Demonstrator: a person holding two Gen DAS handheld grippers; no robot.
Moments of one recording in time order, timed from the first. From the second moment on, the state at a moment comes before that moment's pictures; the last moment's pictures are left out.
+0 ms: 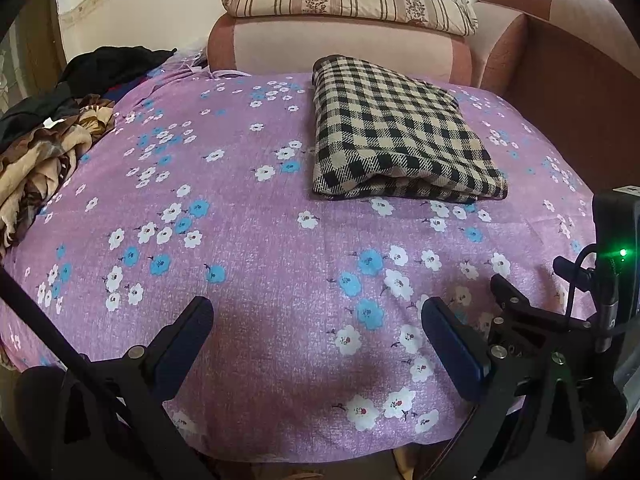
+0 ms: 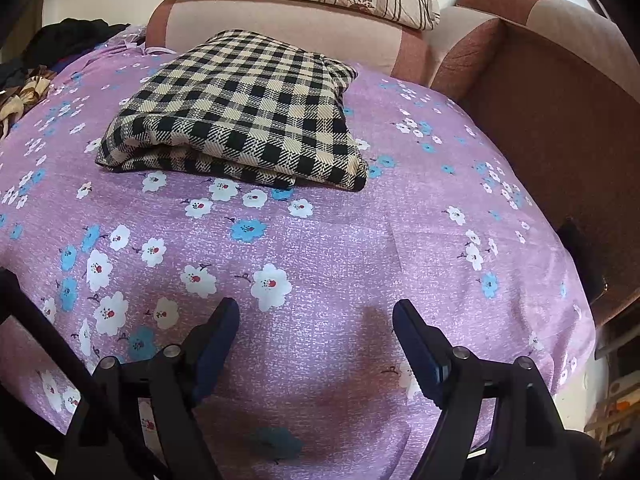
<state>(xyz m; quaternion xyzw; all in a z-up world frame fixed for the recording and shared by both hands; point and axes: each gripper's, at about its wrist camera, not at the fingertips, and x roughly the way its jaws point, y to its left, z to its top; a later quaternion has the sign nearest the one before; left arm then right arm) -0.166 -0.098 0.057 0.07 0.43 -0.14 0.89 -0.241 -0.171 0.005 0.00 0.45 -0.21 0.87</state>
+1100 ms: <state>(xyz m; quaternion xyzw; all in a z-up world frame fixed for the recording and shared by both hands) -0.169 -0.102 0.044 0.10 0.43 -0.12 0.89 -0.241 -0.170 0.006 -0.01 0.45 -0.21 0.87</state>
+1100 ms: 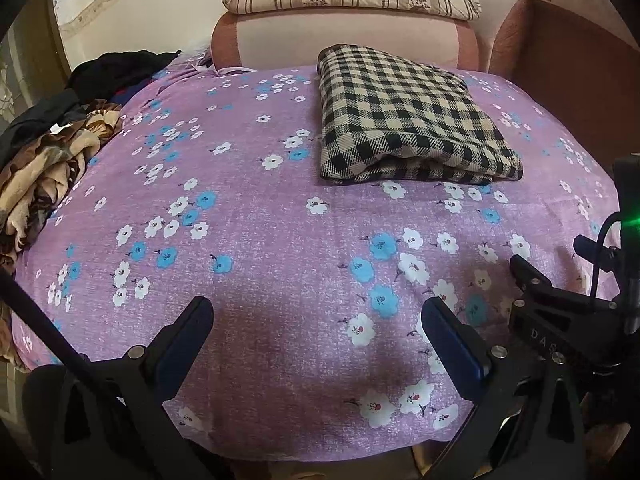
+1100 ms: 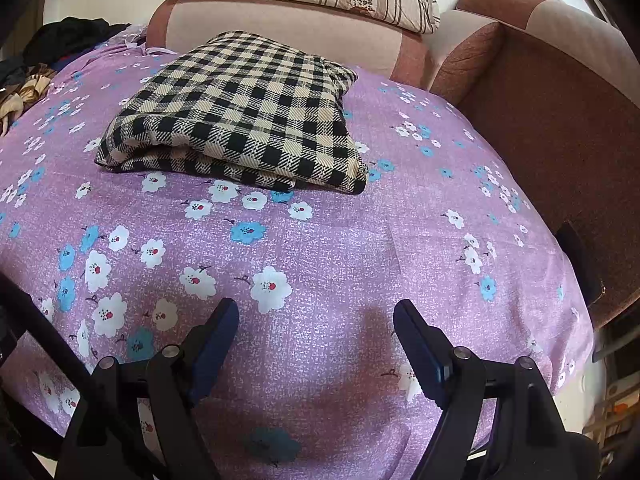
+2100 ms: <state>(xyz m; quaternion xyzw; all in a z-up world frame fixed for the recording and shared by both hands) -0.166 -0.101 0.035 0.09 0.45 -0.13 0.88 -0.241 -0.167 0.006 -0.01 0.45 -0.22 0.87</state>
